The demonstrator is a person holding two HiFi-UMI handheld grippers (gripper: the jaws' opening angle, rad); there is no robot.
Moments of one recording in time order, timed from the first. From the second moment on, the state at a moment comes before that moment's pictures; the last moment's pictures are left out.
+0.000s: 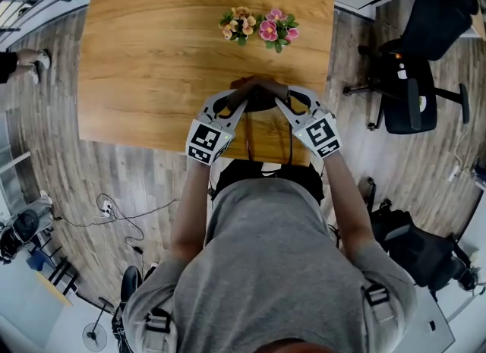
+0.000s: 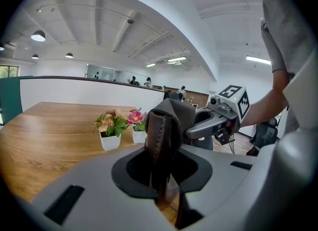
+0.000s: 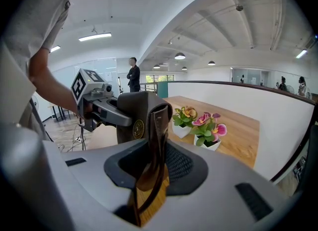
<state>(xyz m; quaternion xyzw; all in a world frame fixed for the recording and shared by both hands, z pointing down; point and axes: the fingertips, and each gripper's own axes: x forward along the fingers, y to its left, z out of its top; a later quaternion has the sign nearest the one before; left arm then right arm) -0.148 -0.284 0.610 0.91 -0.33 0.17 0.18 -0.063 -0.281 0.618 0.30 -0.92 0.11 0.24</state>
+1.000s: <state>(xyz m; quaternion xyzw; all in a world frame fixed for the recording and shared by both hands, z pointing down) -0.160 -0.281 0.647 0.91 -0.31 0.19 0.17 -0.064 -0.274 0.651 0.30 -0.90 0.12 0.28</state>
